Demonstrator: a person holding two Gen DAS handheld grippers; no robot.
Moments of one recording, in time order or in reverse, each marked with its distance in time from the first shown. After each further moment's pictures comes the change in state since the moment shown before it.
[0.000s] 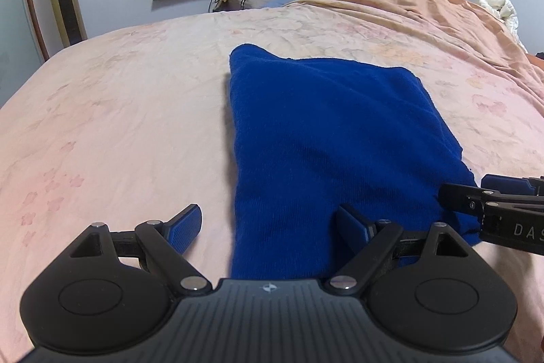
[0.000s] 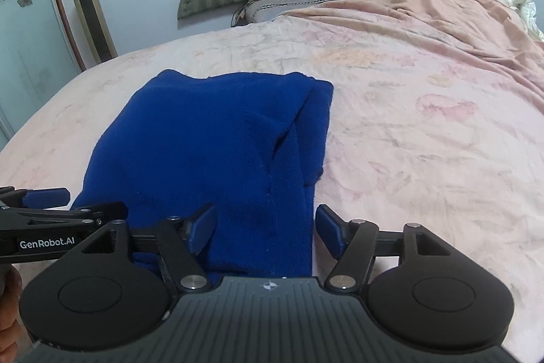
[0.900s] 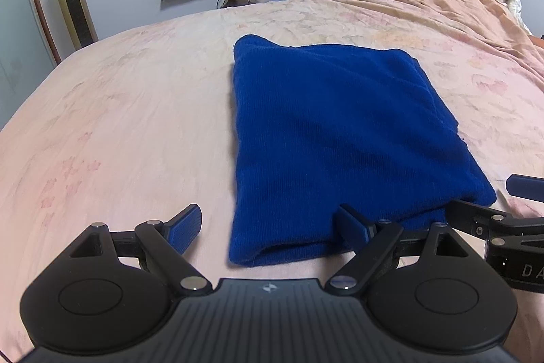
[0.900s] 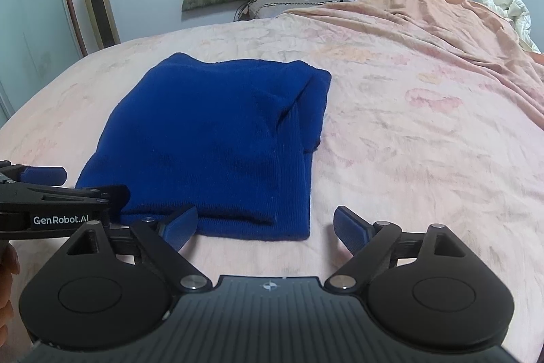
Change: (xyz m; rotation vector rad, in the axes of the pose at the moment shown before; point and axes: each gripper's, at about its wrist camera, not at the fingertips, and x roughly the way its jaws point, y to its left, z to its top) left arm -0.015 -0.014 -0.016 0.032 0.017 0.061; right arm -0.026 0.009 -0.025 -0.052 0.007 -0.026
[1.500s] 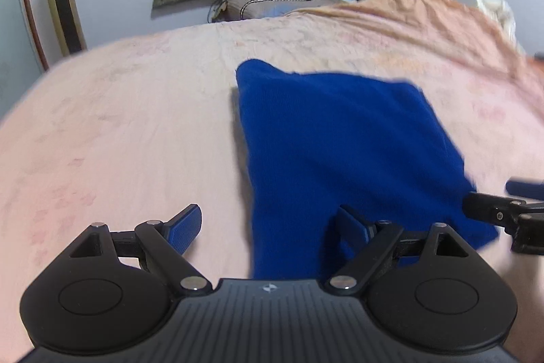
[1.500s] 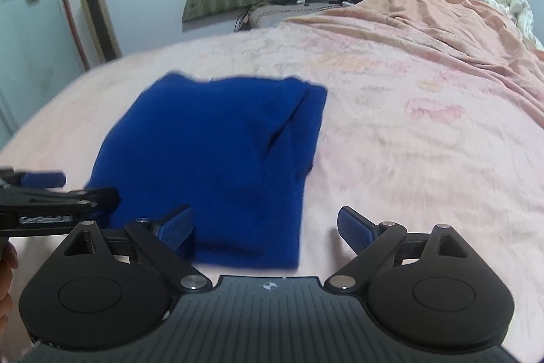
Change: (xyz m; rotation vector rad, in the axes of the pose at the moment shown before) left arm 0.019 0.036 0.032 -0.053 -0.039 -0.101; right arm 0.018 -0.030 0.028 0.088 -0.035 0.056
